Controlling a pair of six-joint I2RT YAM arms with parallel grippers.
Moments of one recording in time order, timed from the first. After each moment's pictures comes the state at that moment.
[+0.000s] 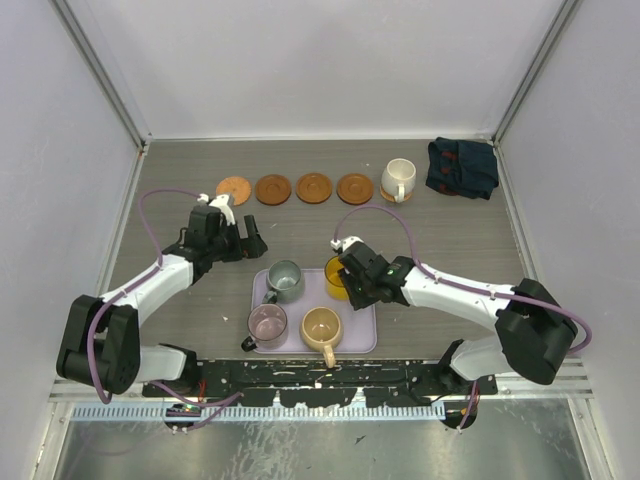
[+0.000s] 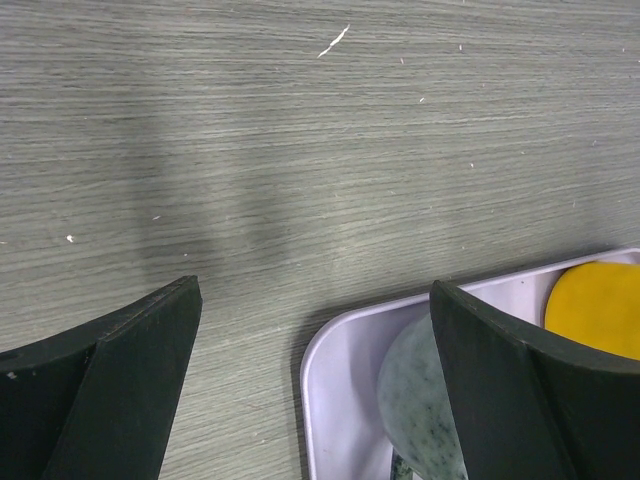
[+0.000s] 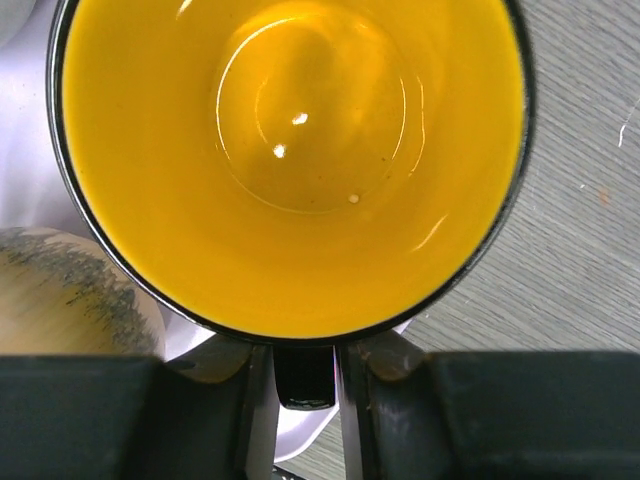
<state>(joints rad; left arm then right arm) -0.27 1.31 0.67 -0.08 0.16 -0.40 0.86 1.36 0.77 -0.48 0.11 0.35</state>
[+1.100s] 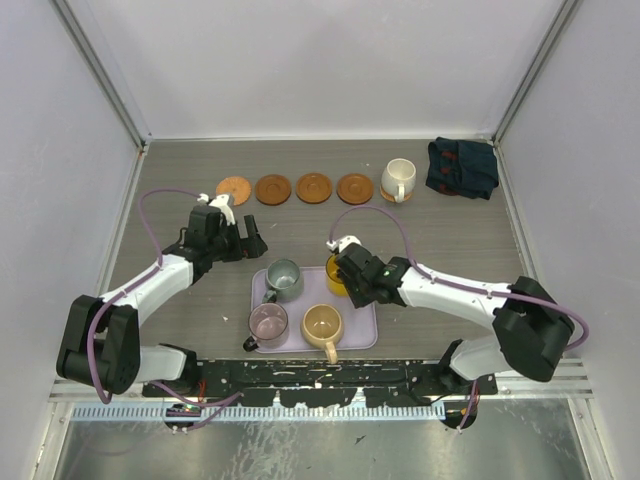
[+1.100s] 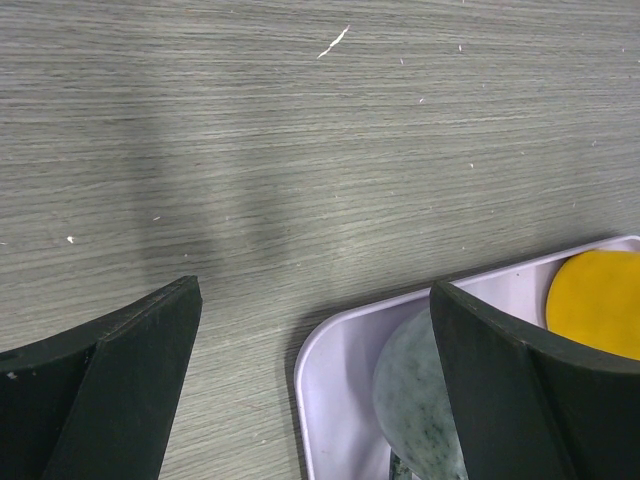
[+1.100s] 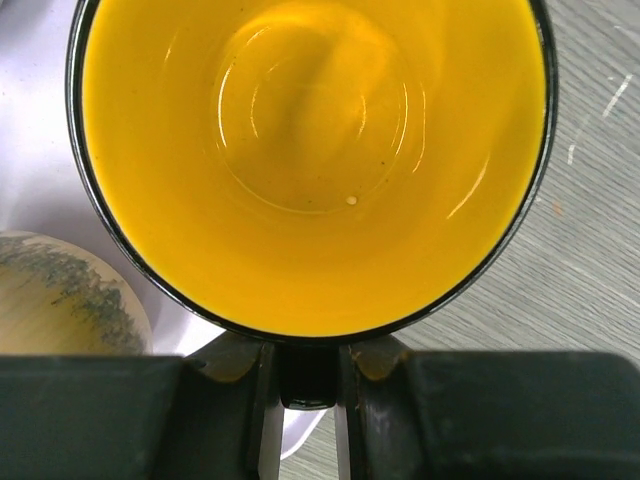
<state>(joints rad) -0.27 1.31 0.67 -0.08 0.16 -0.40 0.89 1.38 0.78 -0.47 0.19 0.32</state>
